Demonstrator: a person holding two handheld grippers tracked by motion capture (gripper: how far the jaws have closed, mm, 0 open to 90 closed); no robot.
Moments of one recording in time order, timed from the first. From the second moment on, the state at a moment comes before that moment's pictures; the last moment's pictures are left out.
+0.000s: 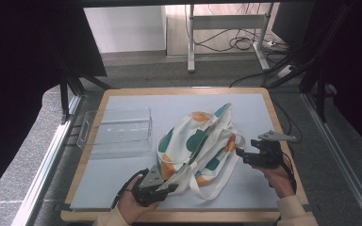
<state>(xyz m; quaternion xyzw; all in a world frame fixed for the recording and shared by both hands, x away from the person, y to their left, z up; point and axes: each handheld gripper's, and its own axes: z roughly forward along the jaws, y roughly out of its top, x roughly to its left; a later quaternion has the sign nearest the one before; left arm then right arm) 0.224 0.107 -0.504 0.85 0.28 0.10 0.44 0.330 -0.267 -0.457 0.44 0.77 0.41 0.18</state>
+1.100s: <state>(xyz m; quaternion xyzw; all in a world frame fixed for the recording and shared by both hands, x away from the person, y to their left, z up) 0.223 0.106 -0.506 0.85 0.28 0.10 0.43 0.409 -0.225 -0.411 0.47 0.76 0.40 0.20</state>
